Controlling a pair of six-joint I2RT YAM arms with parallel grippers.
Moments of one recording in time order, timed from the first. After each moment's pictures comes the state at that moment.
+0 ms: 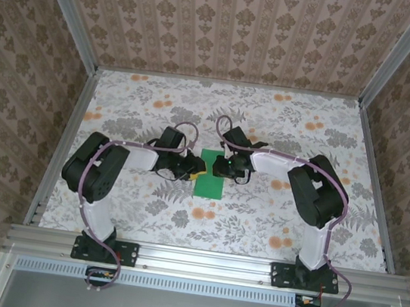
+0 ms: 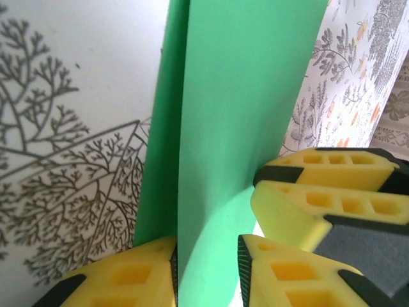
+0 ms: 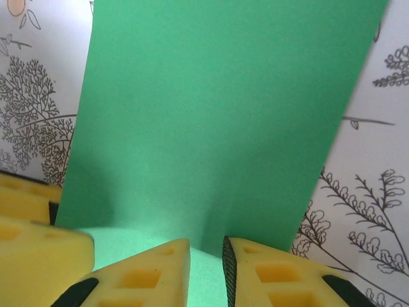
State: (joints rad) left arm -0.53 1.79 0.81 0.04 0.67 -0.93; right arm 0.59 1.94 1.20 -0.42 -0.24 0.53
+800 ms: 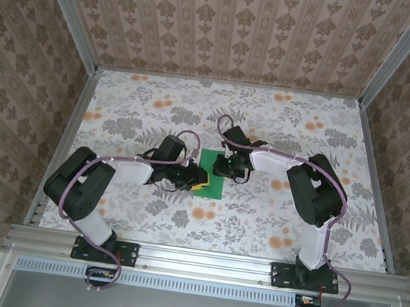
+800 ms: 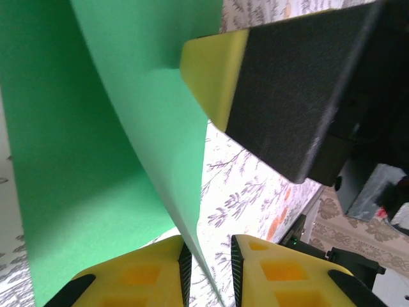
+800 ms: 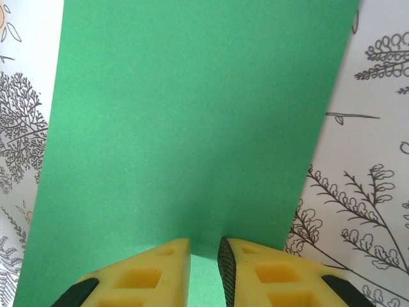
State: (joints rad) left arm -0.62 1.61 0.68 0.10 0.70 -0.96; right arm 0.58 1.95 1.22 -0.44 -0.23 0.58
